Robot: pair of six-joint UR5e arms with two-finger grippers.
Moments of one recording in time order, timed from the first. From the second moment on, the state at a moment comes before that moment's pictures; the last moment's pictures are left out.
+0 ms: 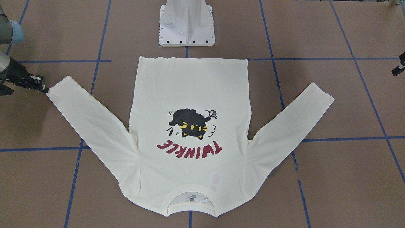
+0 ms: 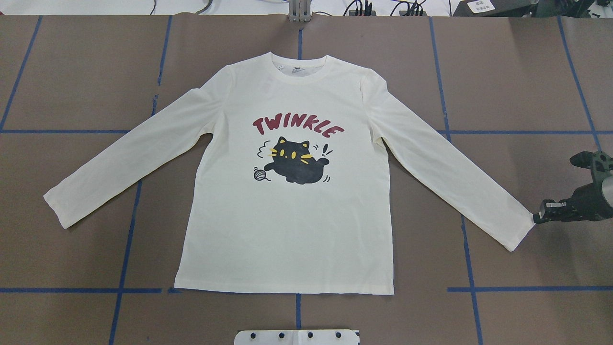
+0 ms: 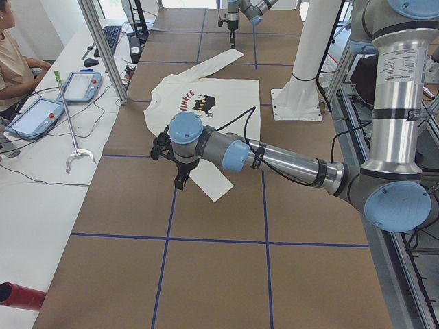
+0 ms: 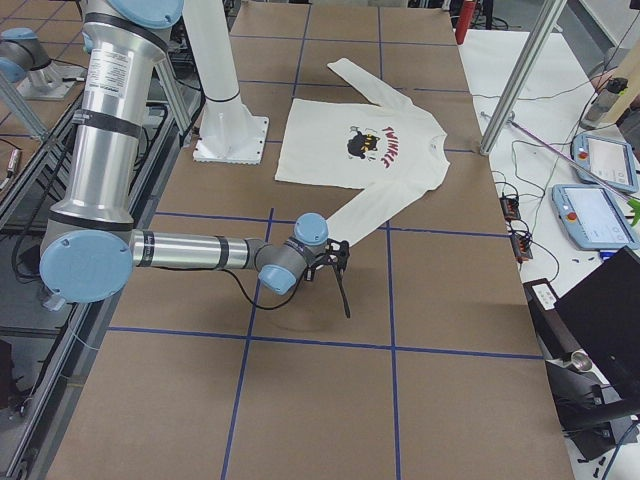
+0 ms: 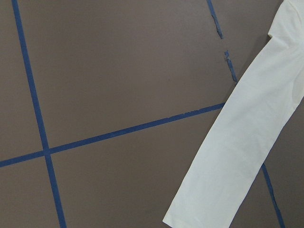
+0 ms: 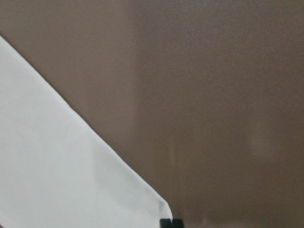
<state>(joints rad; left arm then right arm) -1.49 -1.56 -1.84 -1.68 -2.54 -0.07 0.88 -1.79 1.61 -0.63 2.29 1.09</state>
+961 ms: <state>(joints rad) -1.49 -1.56 -1.84 -1.70 -2.54 -0.07 0.85 -1.13 1.78 -1.19 2.32 1.45</state>
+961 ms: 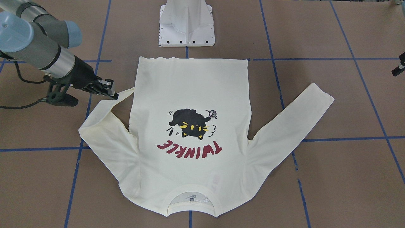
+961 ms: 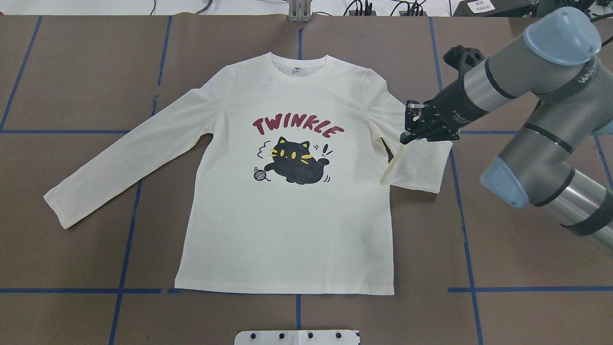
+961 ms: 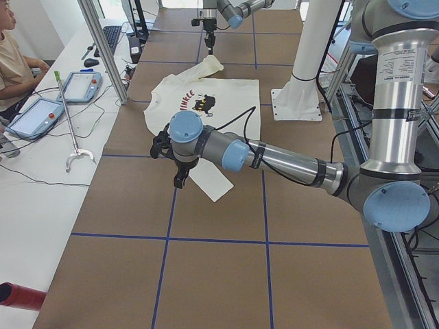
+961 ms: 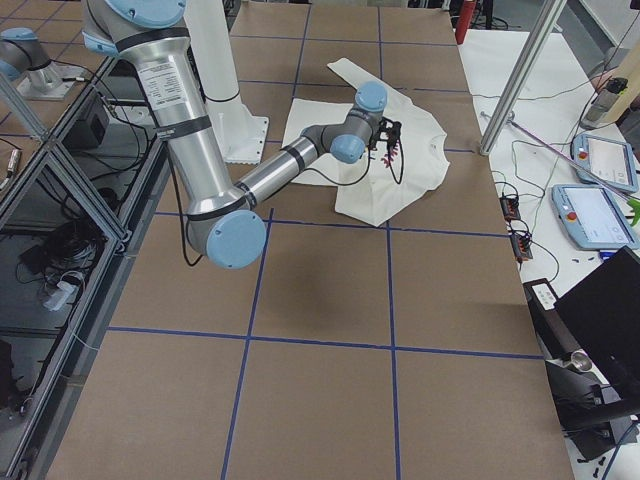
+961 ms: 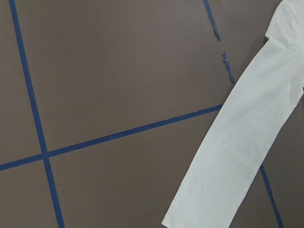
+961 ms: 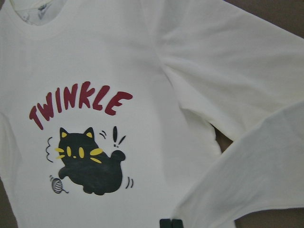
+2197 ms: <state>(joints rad) -1.35 -1.57 -1.82 -1.93 -2.46 -0.44 0.46 -0.34 1.10 -1.09 1.70 1.71</state>
